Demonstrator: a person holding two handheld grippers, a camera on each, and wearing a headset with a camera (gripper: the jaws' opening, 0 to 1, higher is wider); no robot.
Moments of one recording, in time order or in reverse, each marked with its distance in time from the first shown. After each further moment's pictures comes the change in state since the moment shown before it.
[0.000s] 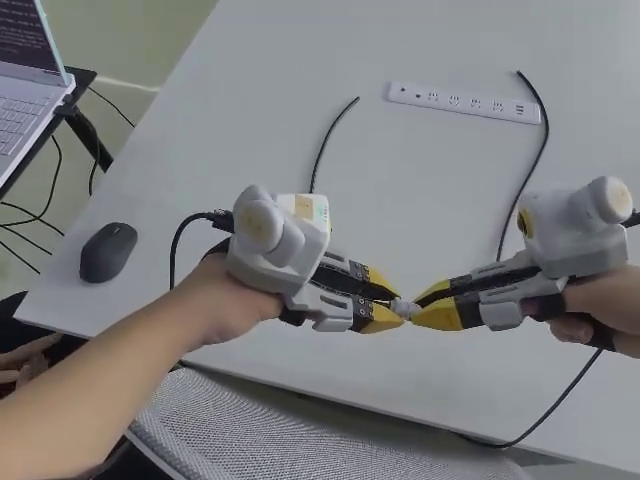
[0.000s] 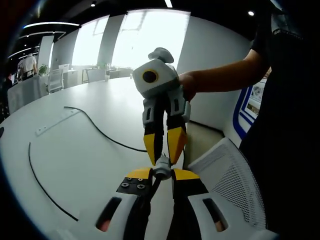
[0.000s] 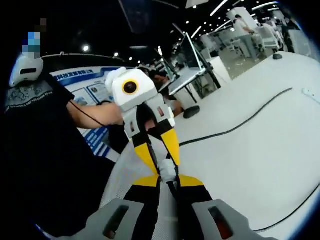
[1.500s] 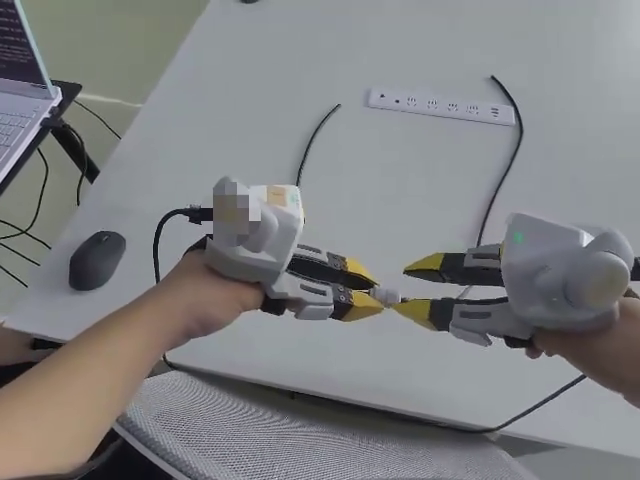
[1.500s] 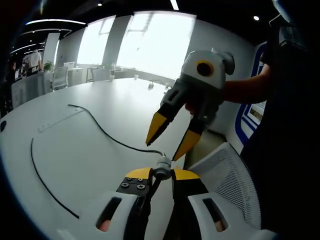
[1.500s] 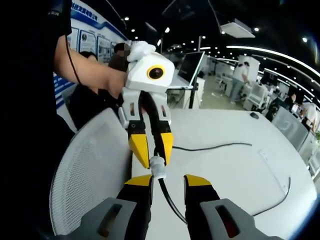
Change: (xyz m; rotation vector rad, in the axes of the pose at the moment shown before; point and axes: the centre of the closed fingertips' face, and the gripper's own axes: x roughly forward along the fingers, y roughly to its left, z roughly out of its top) left arm -0.007 -0.007 0.008 -0.039 -0.015 0.028; right arm -0.024 -0.013 0.009 -0.444 0.043 -0.512
